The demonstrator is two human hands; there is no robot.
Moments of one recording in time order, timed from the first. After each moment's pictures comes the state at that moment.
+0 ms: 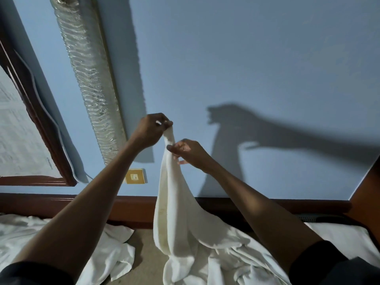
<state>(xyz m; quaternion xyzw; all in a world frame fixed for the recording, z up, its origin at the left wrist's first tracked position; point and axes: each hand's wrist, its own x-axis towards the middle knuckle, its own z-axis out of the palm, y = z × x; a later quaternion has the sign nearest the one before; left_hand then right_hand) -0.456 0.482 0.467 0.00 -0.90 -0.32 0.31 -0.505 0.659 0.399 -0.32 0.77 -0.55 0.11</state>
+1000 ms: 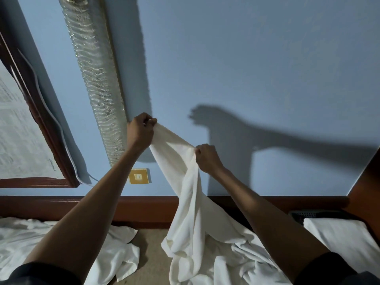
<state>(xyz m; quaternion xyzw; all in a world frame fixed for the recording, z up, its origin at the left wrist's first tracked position) -0.445 0.448 0.451 0.13 -0.84 -0.34 0.41 -0.504 0.661 0.383 -0.24 0.91 -0.33 -0.06</state>
